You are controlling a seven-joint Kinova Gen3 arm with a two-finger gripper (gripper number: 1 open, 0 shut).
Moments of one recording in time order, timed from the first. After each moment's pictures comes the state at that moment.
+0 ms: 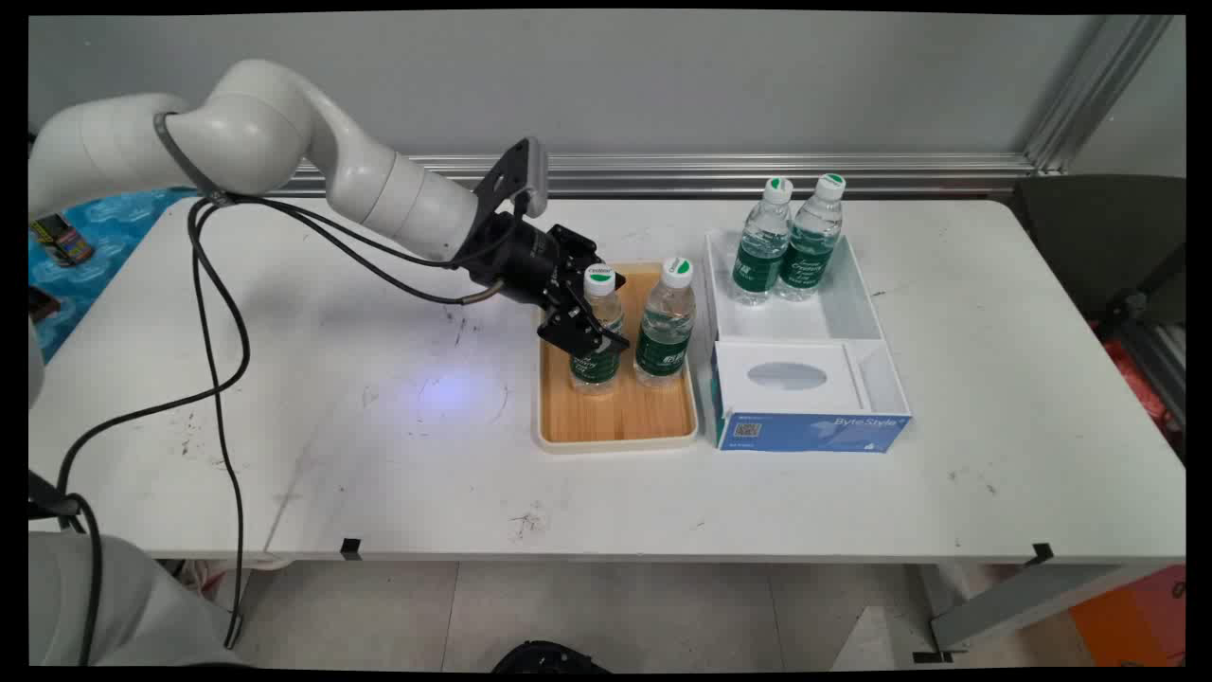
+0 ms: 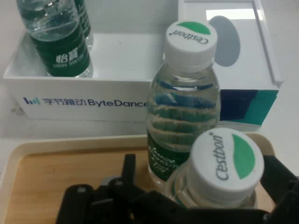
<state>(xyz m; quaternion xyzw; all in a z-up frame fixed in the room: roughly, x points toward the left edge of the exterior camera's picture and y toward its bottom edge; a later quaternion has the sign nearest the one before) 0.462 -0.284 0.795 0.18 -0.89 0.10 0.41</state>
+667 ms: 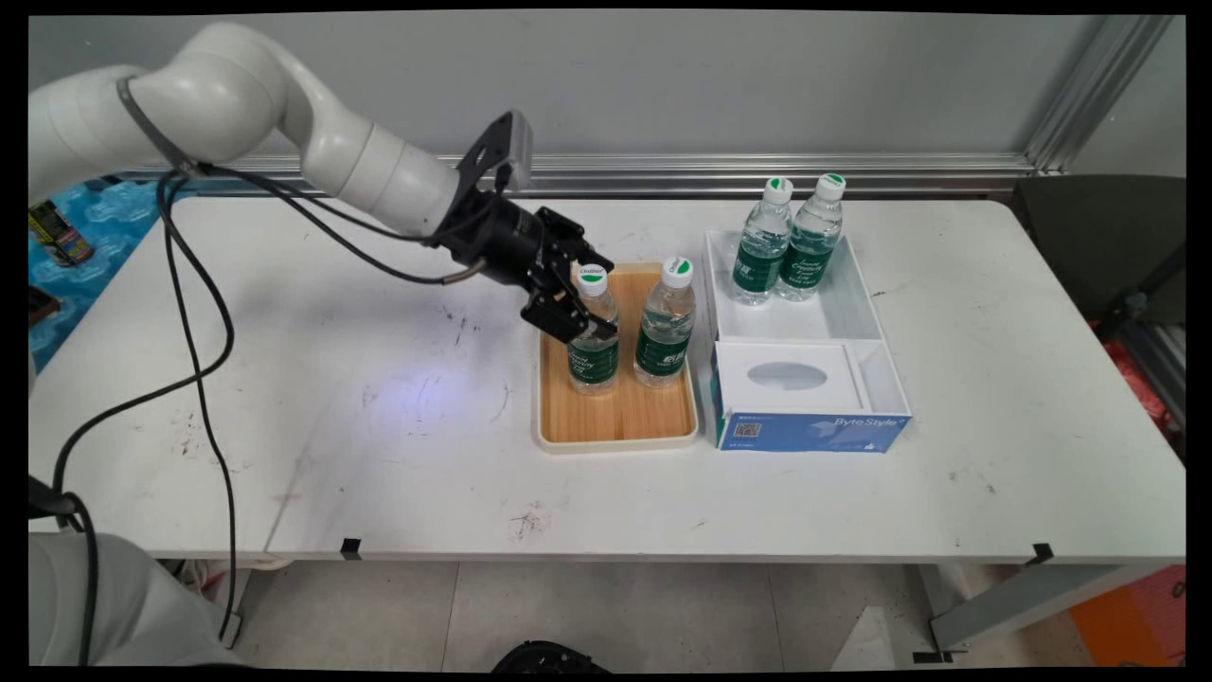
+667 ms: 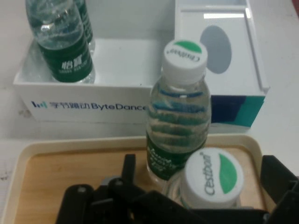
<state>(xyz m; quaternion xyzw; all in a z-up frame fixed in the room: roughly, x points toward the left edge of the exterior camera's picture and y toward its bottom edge) 0.473 -0.281 0.824 0.18 -0.89 0.10 0.40</state>
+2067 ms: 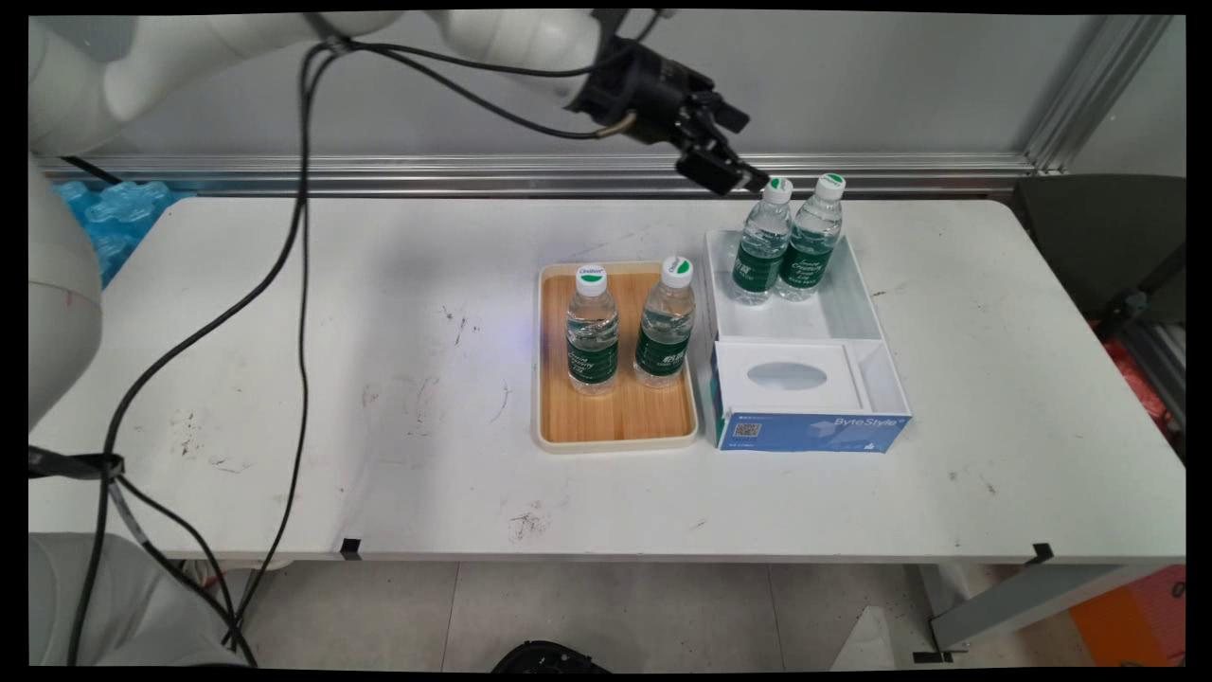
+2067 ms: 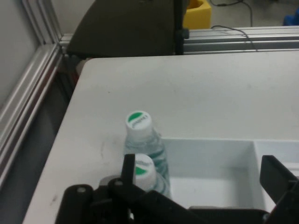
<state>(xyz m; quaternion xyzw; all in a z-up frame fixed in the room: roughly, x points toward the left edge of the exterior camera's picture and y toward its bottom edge) 0.383 -0.395 0.903 0.18 -0.85 0.16 0.46</state>
